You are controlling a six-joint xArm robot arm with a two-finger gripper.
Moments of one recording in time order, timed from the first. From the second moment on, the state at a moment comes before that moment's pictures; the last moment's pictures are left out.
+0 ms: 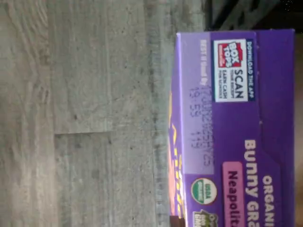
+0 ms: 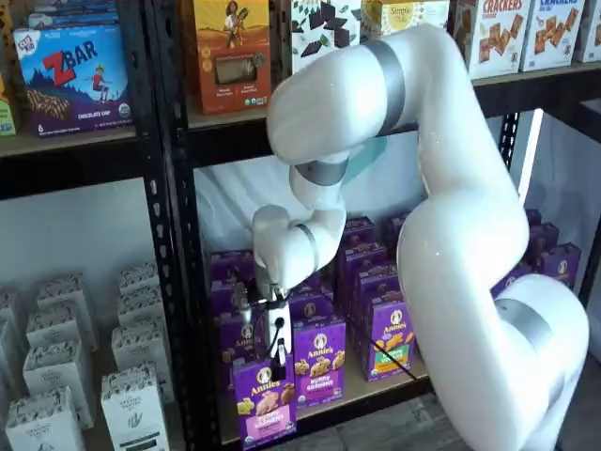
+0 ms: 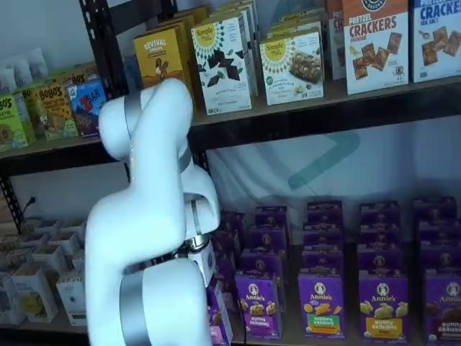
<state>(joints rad) 0.39 0.76 -1.13 -0.02 0.37 -1.15</state>
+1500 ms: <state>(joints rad) 0.32 0.26 -0.76 -0.05 0.57 -1.20</state>
